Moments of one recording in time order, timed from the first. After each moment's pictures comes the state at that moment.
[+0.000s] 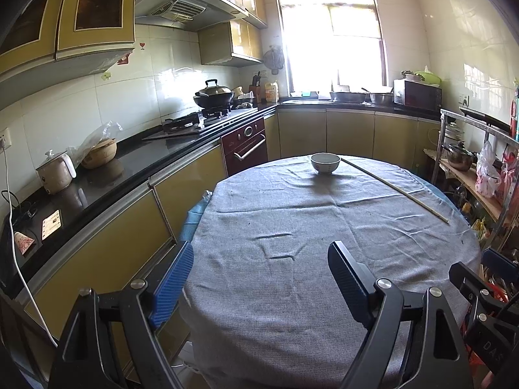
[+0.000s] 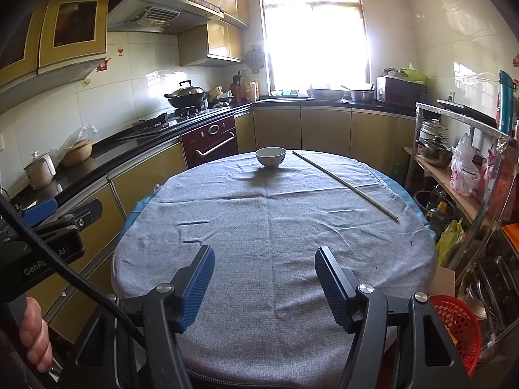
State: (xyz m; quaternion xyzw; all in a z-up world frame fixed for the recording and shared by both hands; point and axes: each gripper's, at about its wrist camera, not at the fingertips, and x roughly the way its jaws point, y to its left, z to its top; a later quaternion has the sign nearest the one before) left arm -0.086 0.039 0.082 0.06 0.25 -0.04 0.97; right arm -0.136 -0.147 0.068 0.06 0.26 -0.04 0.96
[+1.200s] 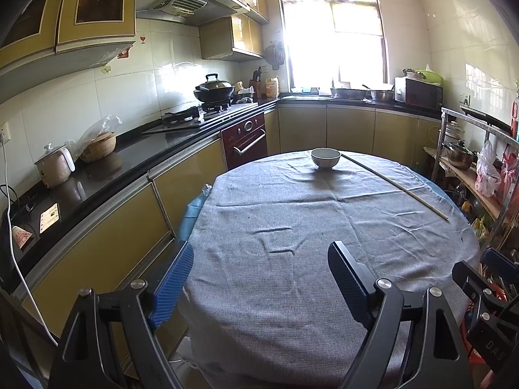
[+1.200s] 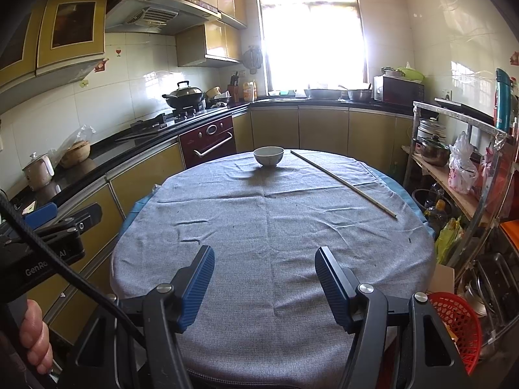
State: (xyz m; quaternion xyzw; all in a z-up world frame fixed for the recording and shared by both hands) left arm -0.085 0.042 0.076 0.05 0.26 -0.04 0.96; right arm -0.138 -0.144 0.064 0.06 0.26 -0.05 0.96
